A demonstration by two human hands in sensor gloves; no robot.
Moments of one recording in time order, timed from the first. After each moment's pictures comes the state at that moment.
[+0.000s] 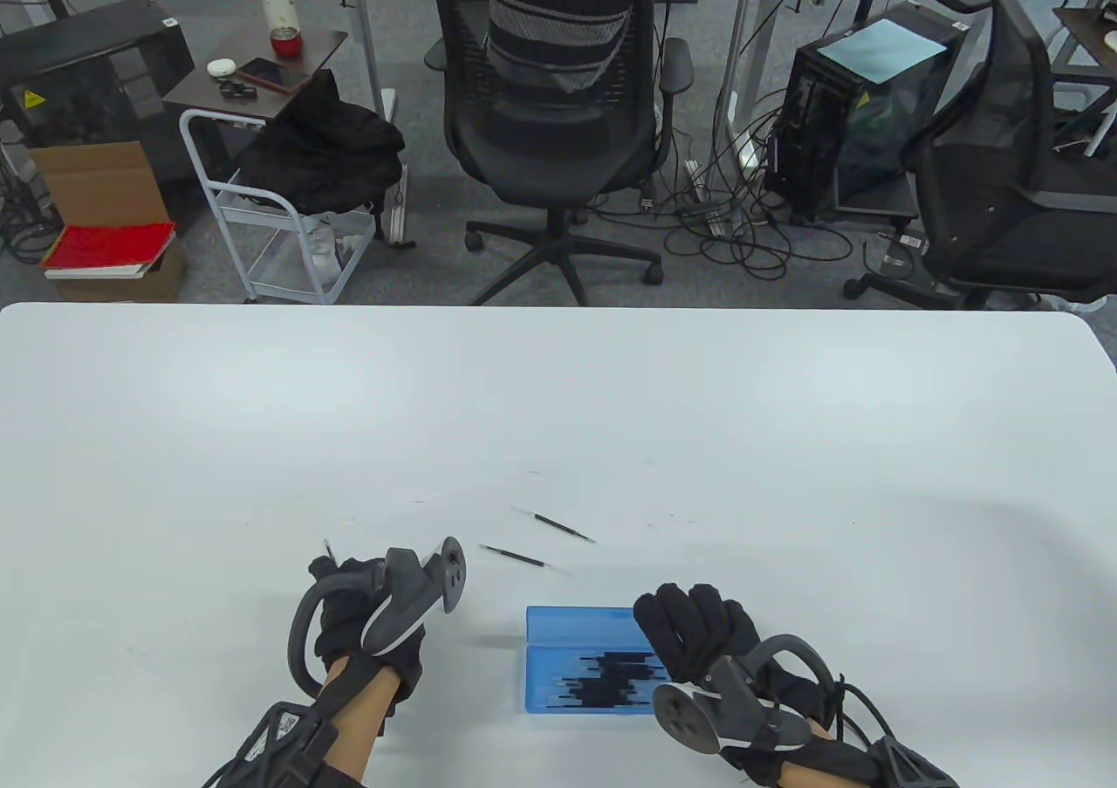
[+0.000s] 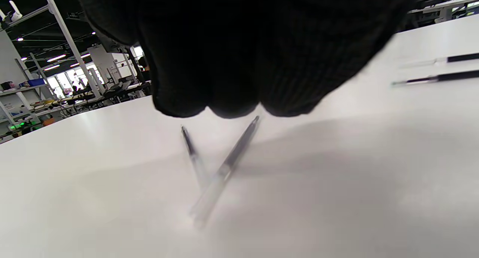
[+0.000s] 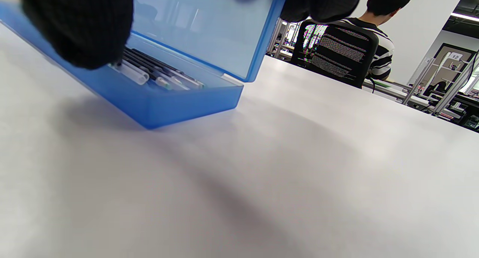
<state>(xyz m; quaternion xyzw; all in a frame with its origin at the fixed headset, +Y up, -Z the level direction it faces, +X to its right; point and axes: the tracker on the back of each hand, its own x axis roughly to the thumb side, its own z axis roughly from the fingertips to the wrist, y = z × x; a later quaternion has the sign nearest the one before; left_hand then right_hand) -0.179 -0.726 -0.329 -0.09 0.08 -0.14 0.98 0.133 -0.739 -0.250 -0.29 -0.02 -0.95 0.14</state>
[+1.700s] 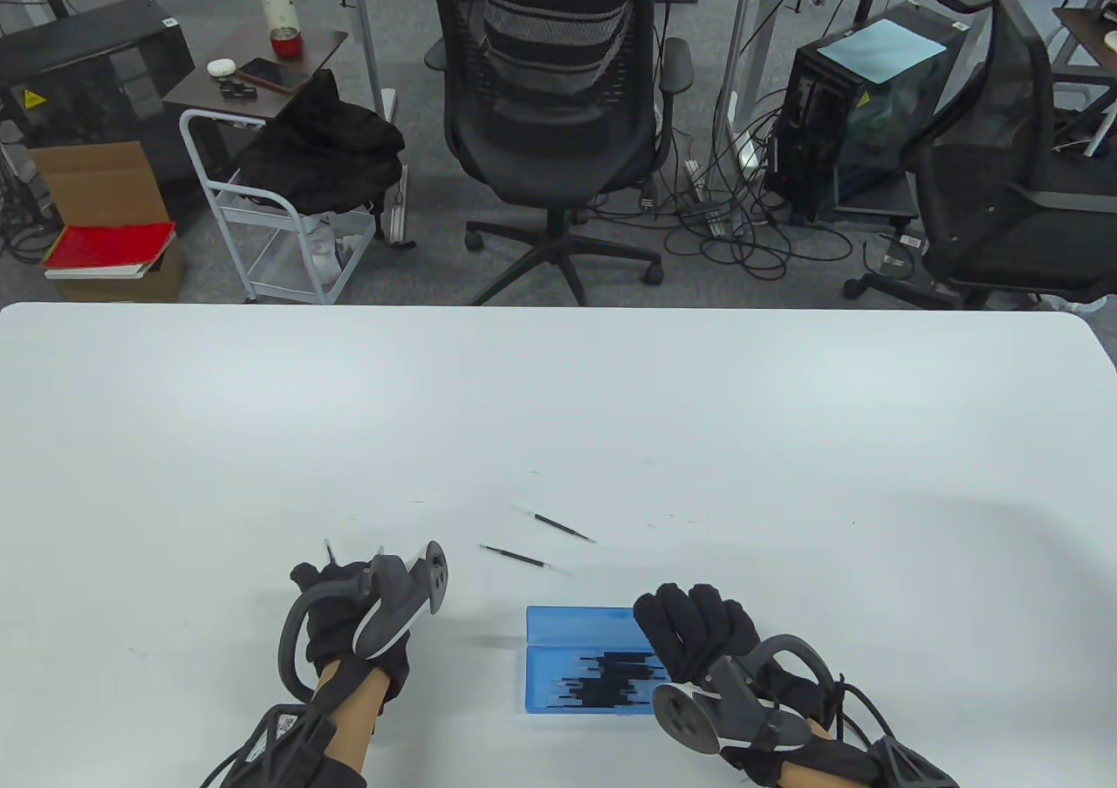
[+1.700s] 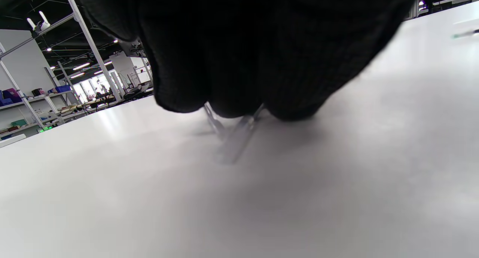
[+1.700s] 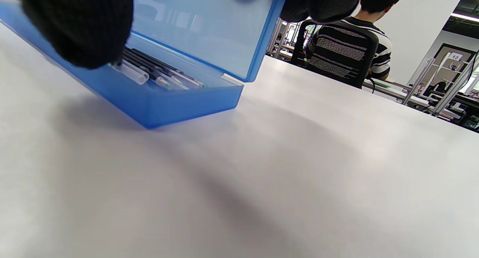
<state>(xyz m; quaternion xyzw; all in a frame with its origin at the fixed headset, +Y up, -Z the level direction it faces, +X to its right) -0.191 -0.743 -0.330 -0.07 0.10 -0.15 0.98 0.133 -0.739 -0.250 -0.29 -0.02 -0.95 0.14</state>
